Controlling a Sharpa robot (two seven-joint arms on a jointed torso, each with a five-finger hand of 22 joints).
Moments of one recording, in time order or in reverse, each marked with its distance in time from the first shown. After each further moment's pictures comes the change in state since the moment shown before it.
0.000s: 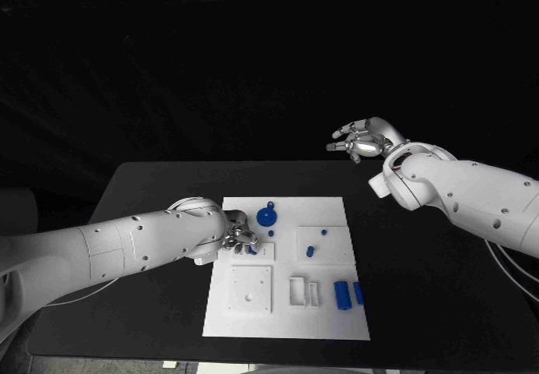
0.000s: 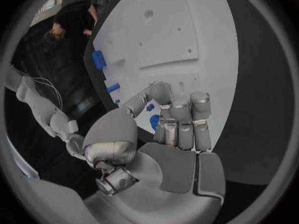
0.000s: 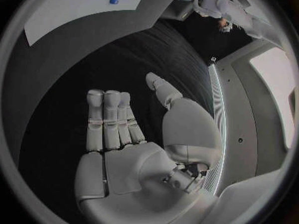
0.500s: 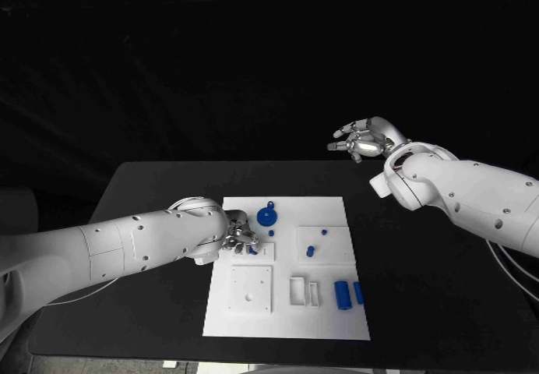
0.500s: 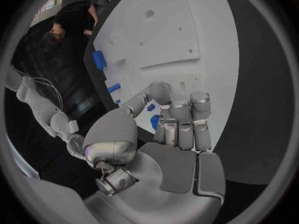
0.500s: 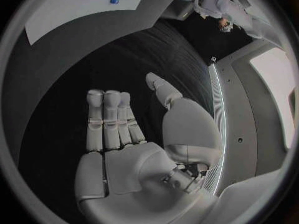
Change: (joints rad) left arm 0.001 0.000 0.000 0.007 -0.001 -0.001 -0.001; left_hand 0.000 0.000 -0.002 -0.002 0.000 0.000 0.000 -0.003 -0.001 0.000 0.000 0.000 0.000 0.000 0.000 -0.004 0.002 0.000 0.000 0.000 -0.004 0.000; right arm 0.000 -0.004 0.000 0.003 0.000 -0.003 0.000; right_hand 0.000 0.000 0.003 0.003 0.000 -0.002 0.002 0.000 0.000 0.000 0.000 -0.004 0.003 0.000 0.000 0.000 0.001 0.000 0.000 0.000 0.000 -0.001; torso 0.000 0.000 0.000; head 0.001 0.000
